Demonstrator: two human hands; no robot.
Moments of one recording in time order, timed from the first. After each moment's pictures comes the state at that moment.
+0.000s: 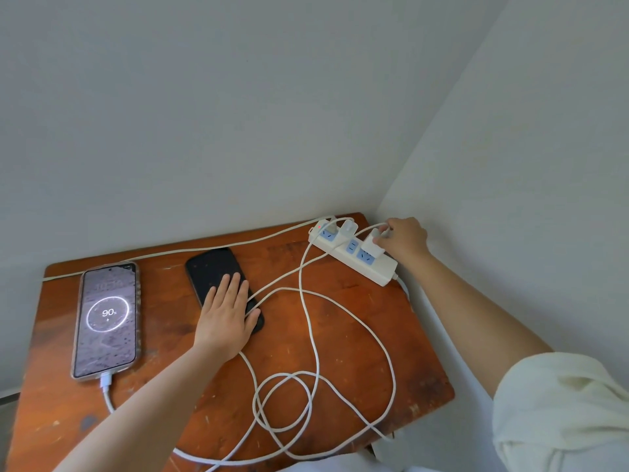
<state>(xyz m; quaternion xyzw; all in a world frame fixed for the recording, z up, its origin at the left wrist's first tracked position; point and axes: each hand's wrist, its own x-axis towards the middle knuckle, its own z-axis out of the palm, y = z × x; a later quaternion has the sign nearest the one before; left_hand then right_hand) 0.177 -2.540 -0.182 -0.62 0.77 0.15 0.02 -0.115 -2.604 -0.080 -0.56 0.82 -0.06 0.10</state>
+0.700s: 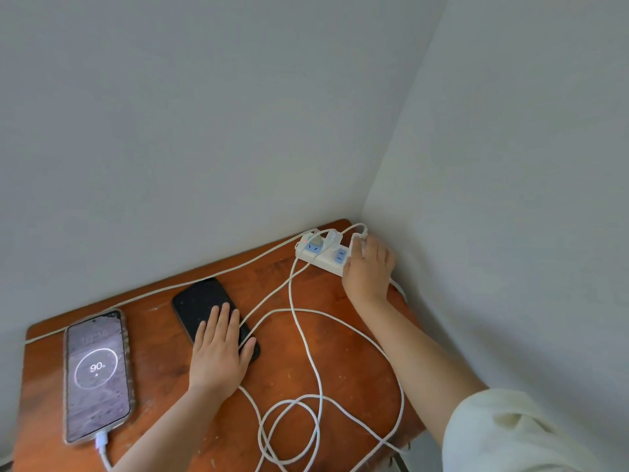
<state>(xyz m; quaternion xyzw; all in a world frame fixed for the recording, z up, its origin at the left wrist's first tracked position) 0.176 -2.539 -0.185 -0.62 0.77 0.13 0.02 -0.068 -2.577 -0.132 -0.55 0.83 -0.08 -0.01</state>
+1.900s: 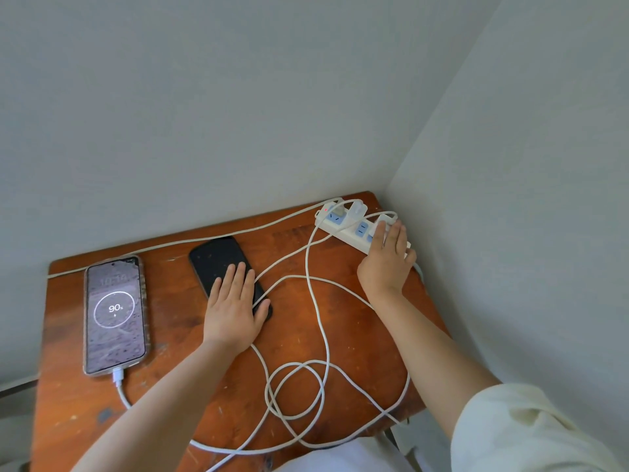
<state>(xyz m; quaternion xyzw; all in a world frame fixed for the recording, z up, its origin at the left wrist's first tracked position) 0.174 -2.538 -0.187 -0.63 0.77 0.13 0.00 -0.063 -2.564 -0.152 -0.53 0.85 -0.01 0.01</state>
